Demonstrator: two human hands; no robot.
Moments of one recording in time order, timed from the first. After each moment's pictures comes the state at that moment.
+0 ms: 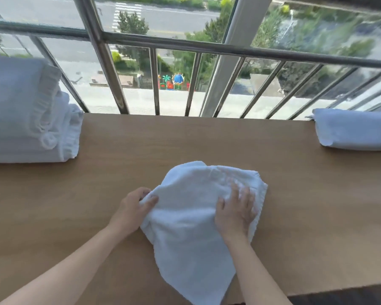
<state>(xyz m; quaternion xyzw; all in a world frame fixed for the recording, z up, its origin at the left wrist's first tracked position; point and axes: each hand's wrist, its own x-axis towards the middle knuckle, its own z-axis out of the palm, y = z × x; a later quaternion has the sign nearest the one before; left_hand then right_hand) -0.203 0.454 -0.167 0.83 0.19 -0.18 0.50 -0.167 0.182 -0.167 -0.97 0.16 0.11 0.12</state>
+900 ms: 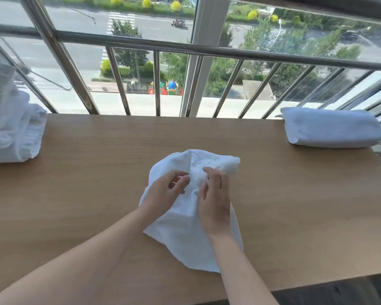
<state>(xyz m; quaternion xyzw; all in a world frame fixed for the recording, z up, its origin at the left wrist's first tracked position) -0.149 0.289 -0.124 0.78 0.10 -0.14 0.60 -0.156 0.139 -0.109 -0.92 -0.06 -0.15 0.36</state>
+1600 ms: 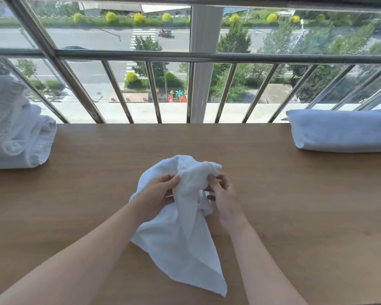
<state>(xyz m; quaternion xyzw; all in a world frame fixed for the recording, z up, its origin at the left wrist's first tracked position) -0.123 0.274 -0.125 0.54 0.22 -0.24 0.78 -0.107 0.078 -0.115 -0.63 0.18 0.18 0.73</state>
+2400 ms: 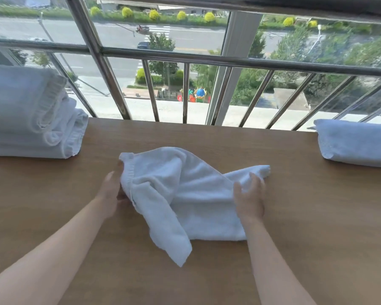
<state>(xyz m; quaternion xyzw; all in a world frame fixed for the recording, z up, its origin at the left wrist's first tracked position) -0.163 0.430 -0.120 0.58 0.44 -0.08 0.68 -0.102 0.102 -0.139 -0.91 0.21 0.06 0.36</state>
